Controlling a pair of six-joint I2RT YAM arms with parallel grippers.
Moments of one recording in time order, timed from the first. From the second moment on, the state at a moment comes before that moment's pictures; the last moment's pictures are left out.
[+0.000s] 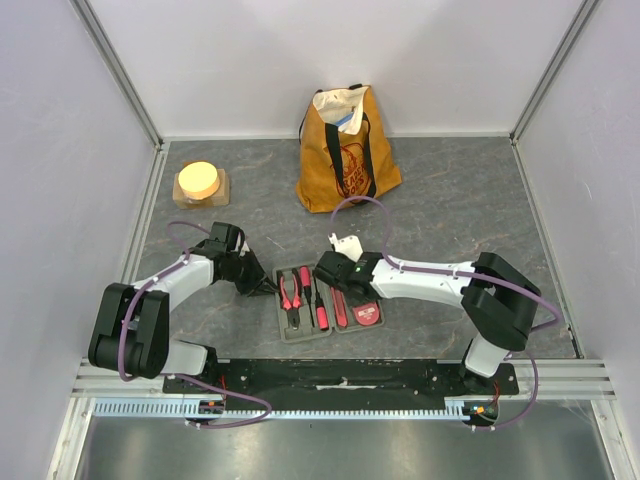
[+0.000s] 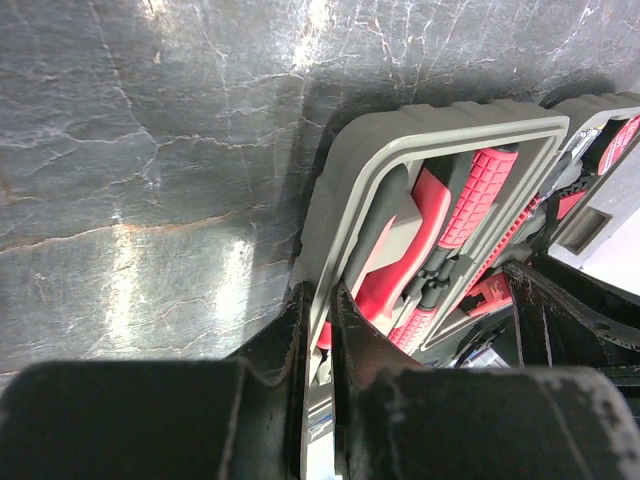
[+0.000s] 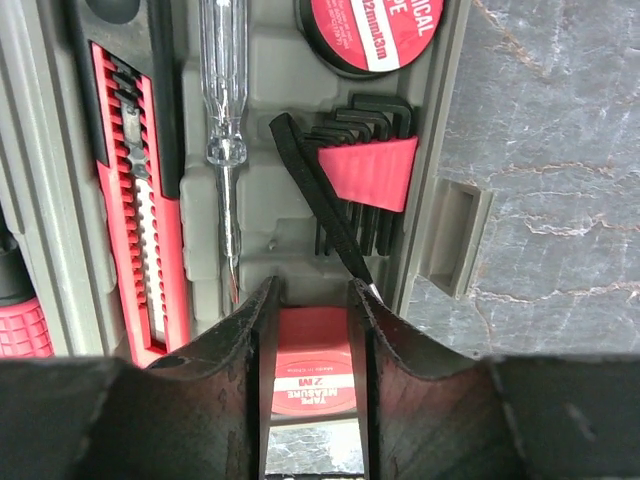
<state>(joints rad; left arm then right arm) -0.20 1.38 0.61 -0.41 0.45 -0.74 1.06 1.70 1.07 -0.71 0.44 0.70</state>
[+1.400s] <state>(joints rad) -0.20 1.41 0.61 -0.38 0.49 -0.75 1.13 1.65 1.03 -0.70 0.45 0.50</state>
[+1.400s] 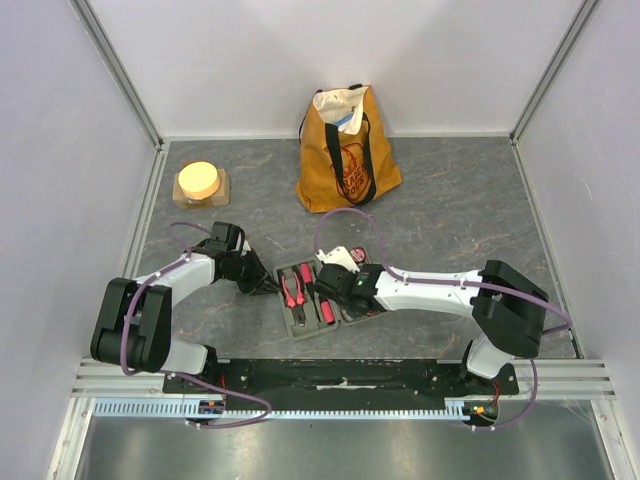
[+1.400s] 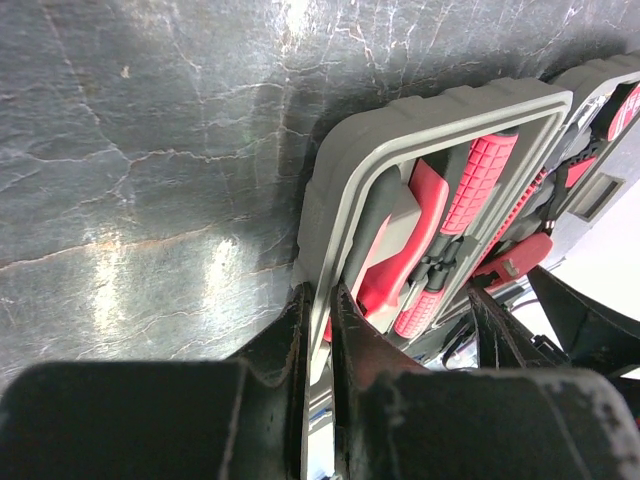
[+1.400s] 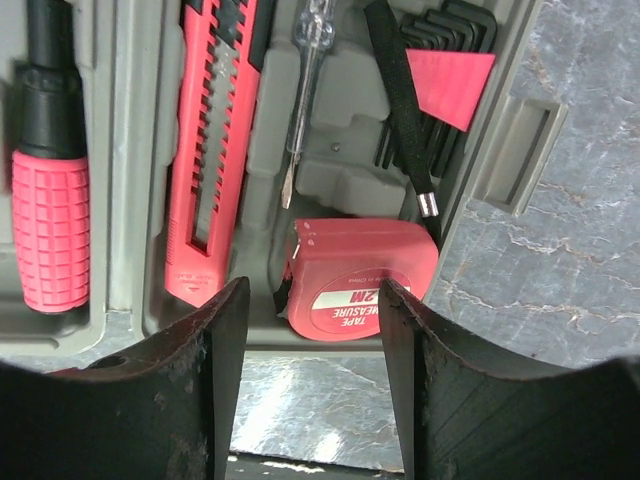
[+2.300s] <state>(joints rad) -0.20 1.41 0.61 -0.37 0.50 -0.75 1.08 1.67 1.14 -0.73 0.53 0.50</state>
